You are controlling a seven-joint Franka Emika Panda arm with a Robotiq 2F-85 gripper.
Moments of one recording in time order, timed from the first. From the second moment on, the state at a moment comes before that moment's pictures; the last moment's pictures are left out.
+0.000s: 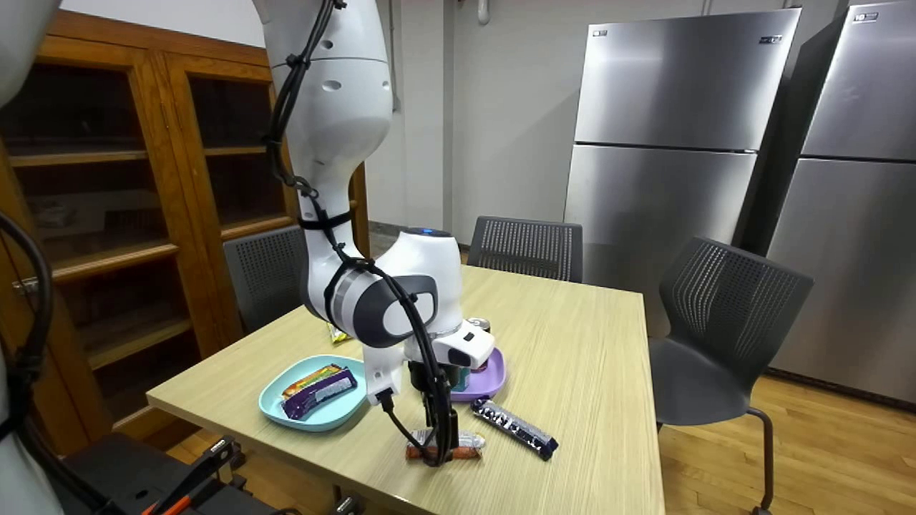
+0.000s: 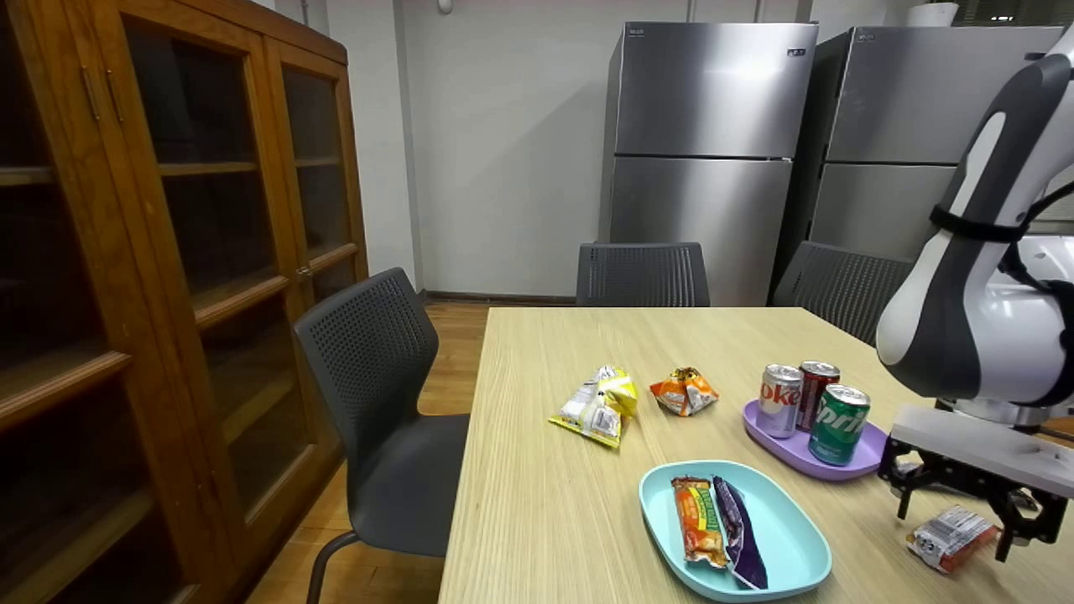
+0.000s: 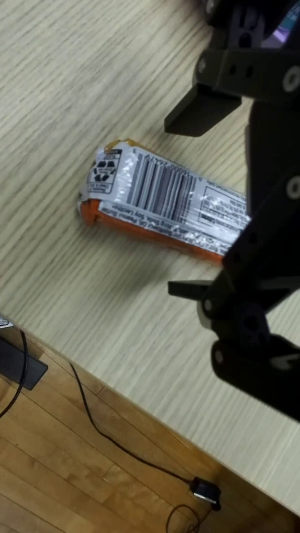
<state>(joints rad) -0.04 0.57 -0.18 -2.52 0.20 3.07 0.41</state>
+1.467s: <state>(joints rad) -0.03 0.43 -0.13 -2.67 0.20 3.19 0.37</state>
